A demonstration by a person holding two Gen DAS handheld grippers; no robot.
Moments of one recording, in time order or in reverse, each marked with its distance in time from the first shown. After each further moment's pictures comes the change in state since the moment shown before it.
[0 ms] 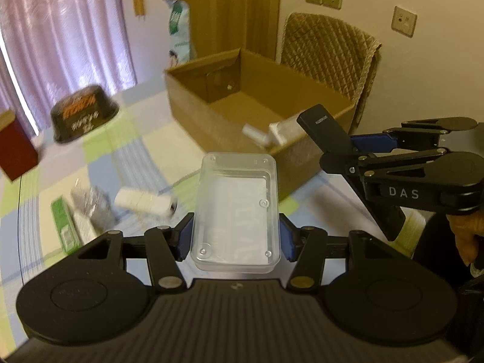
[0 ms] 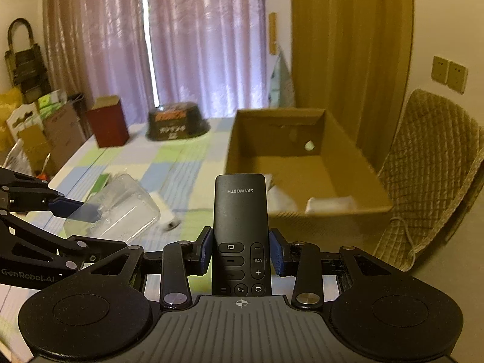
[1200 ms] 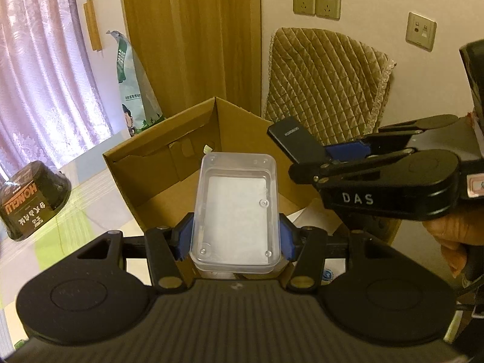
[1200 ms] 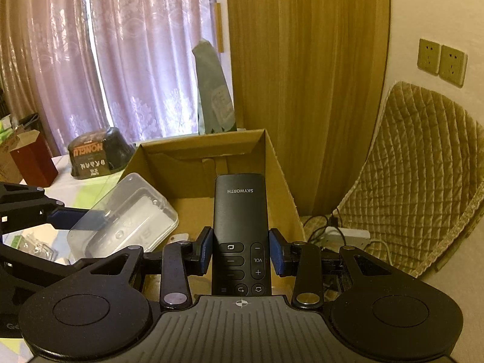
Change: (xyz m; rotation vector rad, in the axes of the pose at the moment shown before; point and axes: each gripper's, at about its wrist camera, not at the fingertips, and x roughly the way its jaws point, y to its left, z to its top) left arm 0.159 -0.012 0.134 0.098 -0.061 -0.033; right arm 0.130 -0.124 0.078 0.083 0.028 -0.077
